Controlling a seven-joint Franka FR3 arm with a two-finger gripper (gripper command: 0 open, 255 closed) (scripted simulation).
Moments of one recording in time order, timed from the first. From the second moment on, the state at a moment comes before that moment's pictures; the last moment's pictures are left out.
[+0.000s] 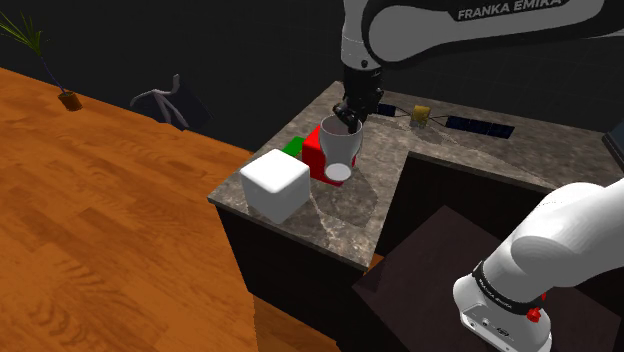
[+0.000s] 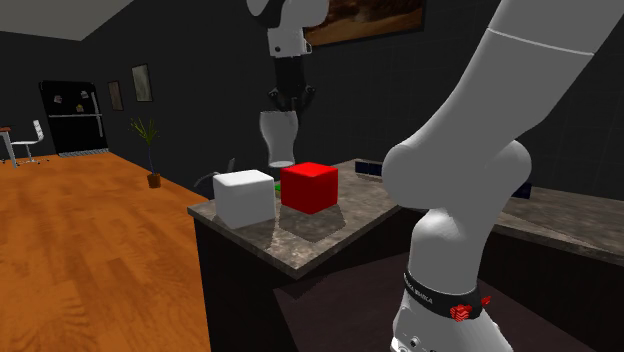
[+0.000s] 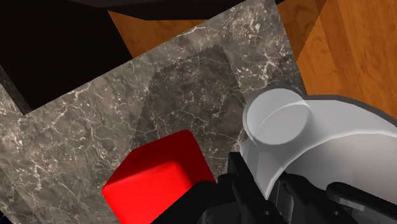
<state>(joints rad) -0.04 -0.43 0.34 -2.21 -0.01 1.84 0.31</state>
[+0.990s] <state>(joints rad) -0.17 -0.04 0.22 -1.75 -0.13 1.79 0.12</state>
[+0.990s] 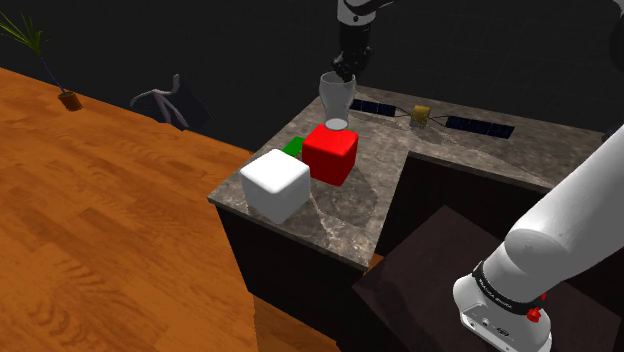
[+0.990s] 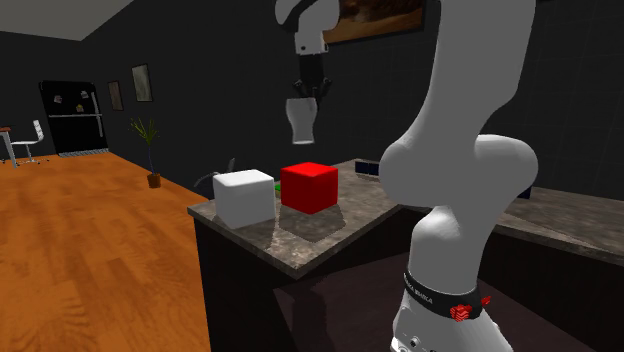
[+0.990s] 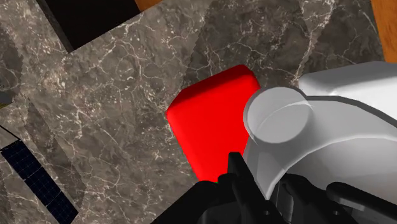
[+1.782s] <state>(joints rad) -0.21 0.20 0.18 -1.46 -0.17 1.75 0.03</state>
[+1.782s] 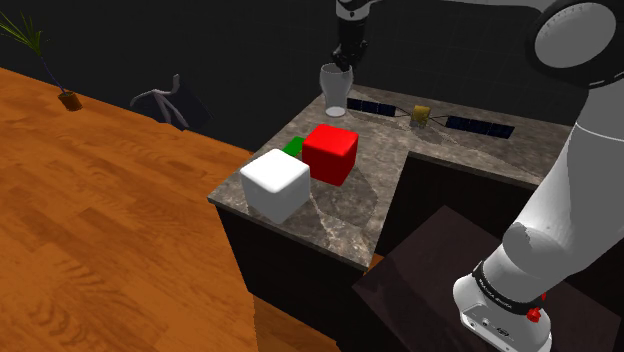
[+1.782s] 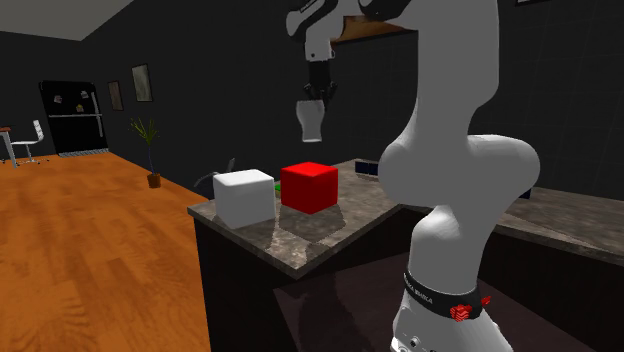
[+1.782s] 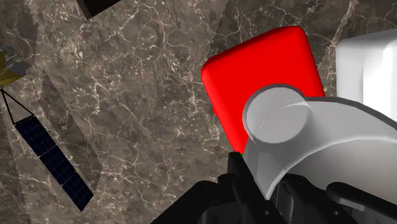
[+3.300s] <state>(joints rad) -0.21 0.21 0.17 -1.71 -0.18 2.00 0.06</state>
